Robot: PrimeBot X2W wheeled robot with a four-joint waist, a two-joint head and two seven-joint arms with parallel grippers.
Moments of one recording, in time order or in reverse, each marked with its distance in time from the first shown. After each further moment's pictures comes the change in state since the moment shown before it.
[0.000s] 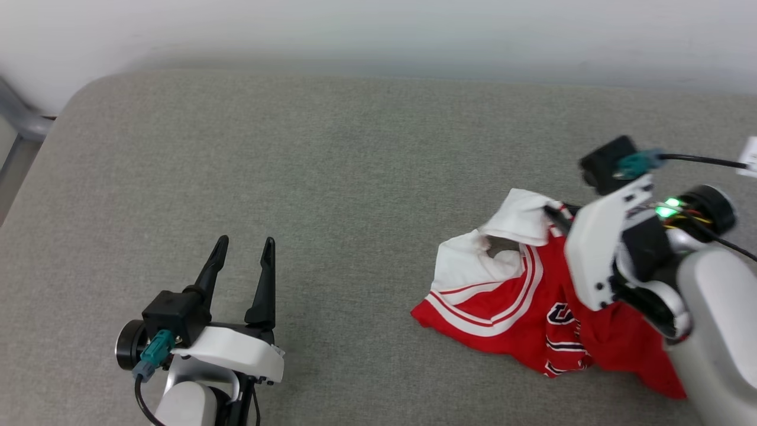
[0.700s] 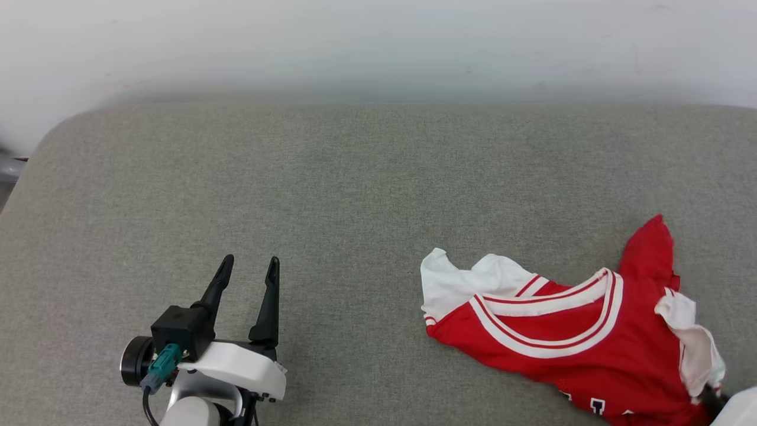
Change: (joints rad) left arm 0.037 -0.002 -0.005 0.018 0.017 -0.008 0.000; right arm 0.568 0.279 -0.832 -0.052 -0.047 0.000 -0.135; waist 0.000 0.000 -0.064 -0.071
